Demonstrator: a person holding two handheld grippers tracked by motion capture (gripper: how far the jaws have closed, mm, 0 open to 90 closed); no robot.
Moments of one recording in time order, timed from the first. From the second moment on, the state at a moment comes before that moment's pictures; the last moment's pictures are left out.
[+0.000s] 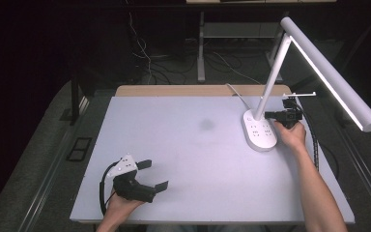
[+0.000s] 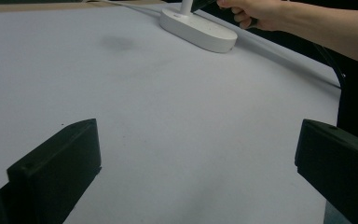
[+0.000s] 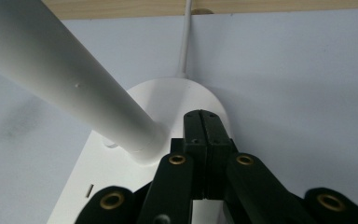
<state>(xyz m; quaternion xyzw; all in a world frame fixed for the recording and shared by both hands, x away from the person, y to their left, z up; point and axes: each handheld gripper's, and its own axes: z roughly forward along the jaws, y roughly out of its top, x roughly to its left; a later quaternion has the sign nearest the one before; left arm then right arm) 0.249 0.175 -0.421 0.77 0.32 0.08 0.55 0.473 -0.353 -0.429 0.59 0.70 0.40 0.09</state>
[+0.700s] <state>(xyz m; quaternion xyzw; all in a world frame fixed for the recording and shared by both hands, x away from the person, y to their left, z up) 0.249 0.176 -0.421 0.76 0.32 0.08 0.55 0.472 -0.349 -0.427 0.59 0.70 0.38 0.10</state>
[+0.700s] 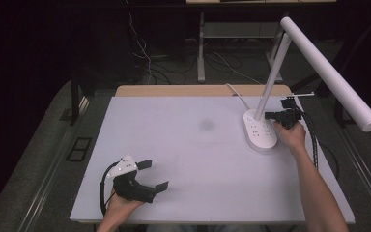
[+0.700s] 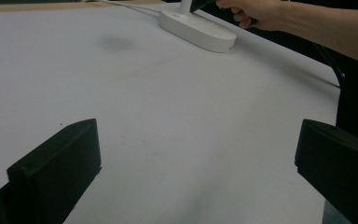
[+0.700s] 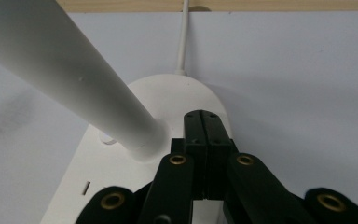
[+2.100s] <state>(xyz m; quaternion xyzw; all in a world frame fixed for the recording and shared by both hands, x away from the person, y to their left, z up) 0.244 0.175 -0.419 0.76 0.32 0.08 0.56 0.387 -0.350 -0.375 0.56 0.69 0.44 0.12</state>
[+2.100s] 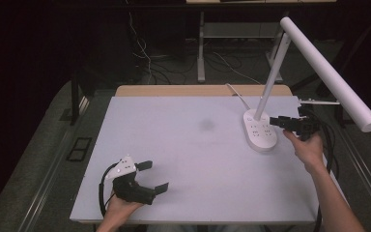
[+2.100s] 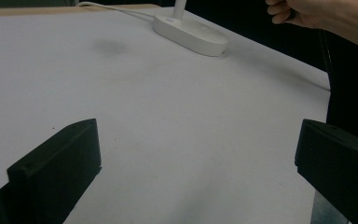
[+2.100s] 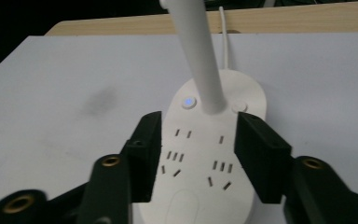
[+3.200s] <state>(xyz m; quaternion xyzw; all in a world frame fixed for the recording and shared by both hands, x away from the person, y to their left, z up) 0.244 0.173 -0.419 0.77 0.31 0.08 0.56 0.279 -0.305 -0.393 0.45 0.73 0.50 0.08</state>
